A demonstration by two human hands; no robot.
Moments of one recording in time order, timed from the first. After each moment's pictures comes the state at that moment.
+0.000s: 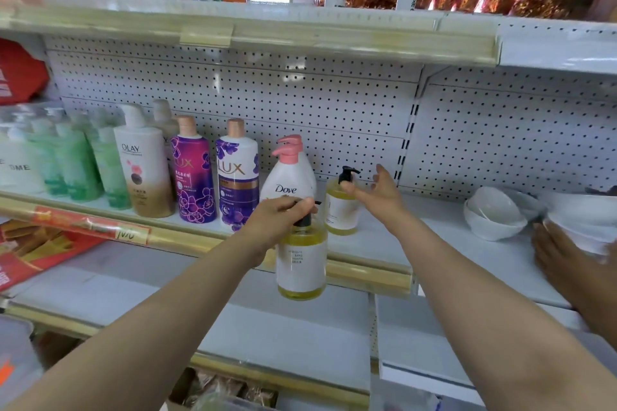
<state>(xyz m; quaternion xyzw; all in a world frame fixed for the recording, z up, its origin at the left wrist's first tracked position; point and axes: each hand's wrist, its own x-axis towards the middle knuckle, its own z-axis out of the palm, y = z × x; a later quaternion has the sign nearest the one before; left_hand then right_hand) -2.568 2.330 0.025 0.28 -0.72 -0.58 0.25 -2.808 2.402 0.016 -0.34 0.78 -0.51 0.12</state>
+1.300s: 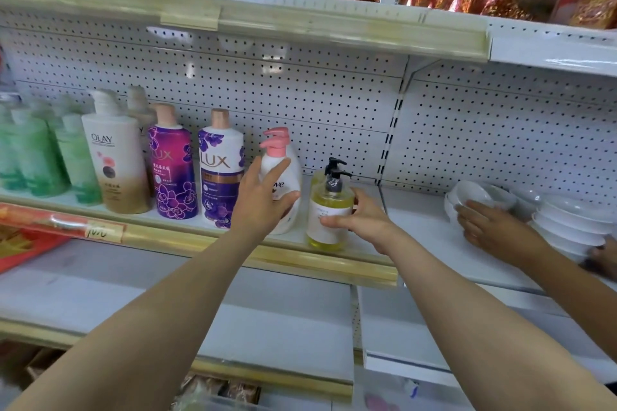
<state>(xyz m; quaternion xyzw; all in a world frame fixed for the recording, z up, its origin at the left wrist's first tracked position) -2.607 2.278 -0.011 0.26 -0.86 -0.23 0.38 -2.772 2.434 -0.005 -0.38 0.75 -0.50 0.22</state>
